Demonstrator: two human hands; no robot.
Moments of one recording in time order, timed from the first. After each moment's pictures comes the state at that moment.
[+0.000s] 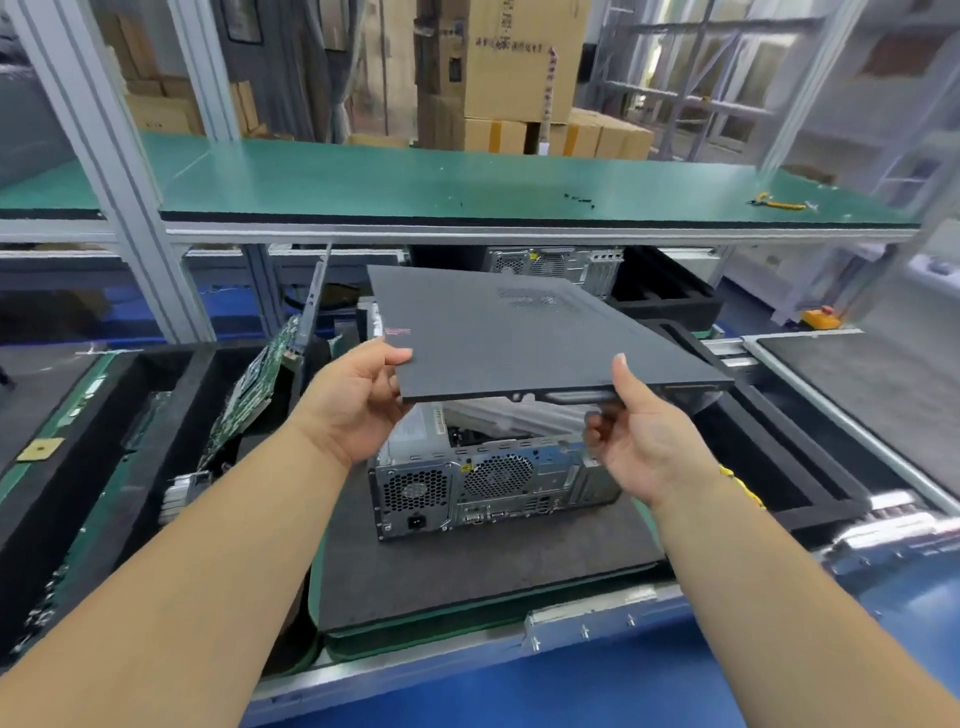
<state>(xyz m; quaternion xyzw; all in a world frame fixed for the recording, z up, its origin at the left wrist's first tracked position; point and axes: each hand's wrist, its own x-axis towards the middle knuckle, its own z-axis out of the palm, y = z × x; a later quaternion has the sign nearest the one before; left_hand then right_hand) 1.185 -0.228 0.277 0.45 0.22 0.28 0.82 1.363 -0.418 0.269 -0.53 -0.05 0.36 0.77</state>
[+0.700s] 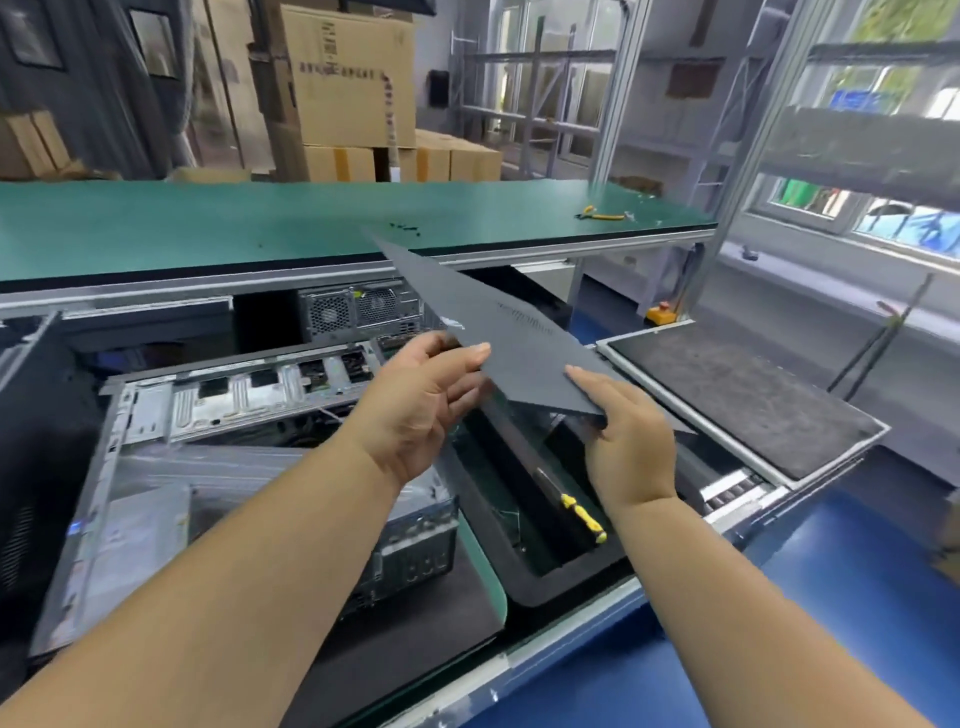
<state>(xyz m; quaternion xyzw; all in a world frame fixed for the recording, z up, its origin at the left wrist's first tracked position) 1.429 -0.366 0.320 0.52 0.08 0.19 0.83 1.551 -0.539 0.252 -0.81 -0.34 -0.27 0.38</state>
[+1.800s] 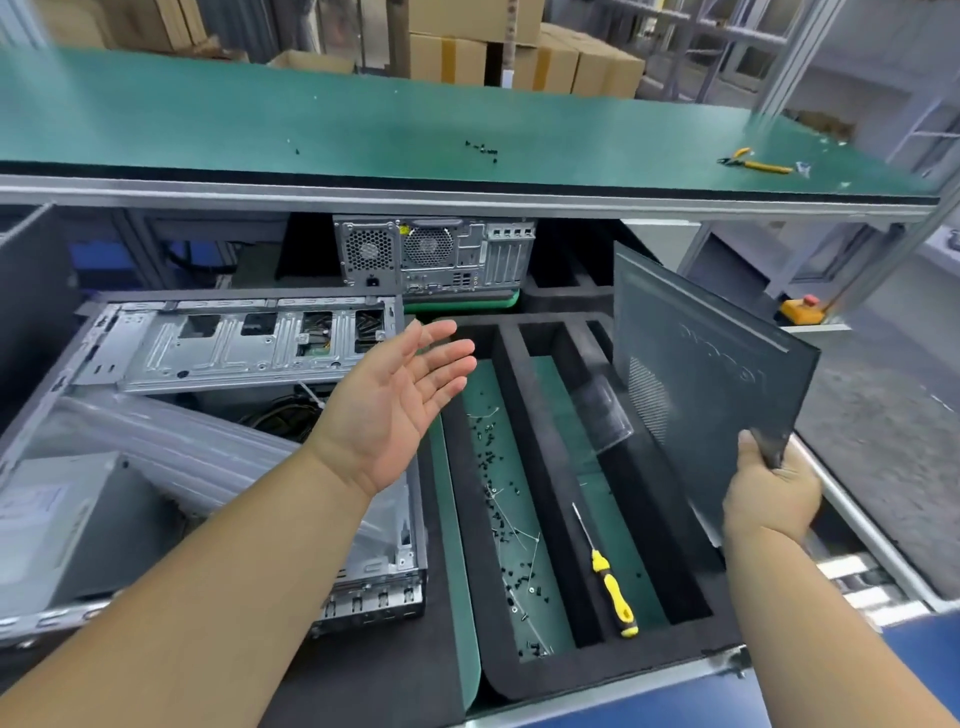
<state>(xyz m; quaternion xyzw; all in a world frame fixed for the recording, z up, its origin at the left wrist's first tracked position) 1.518 -0.295 0.239 0.39 0.19 0.27 0.86 1.789 -0.543 0.131 -0.74 -0.03 -0.07 0.66</state>
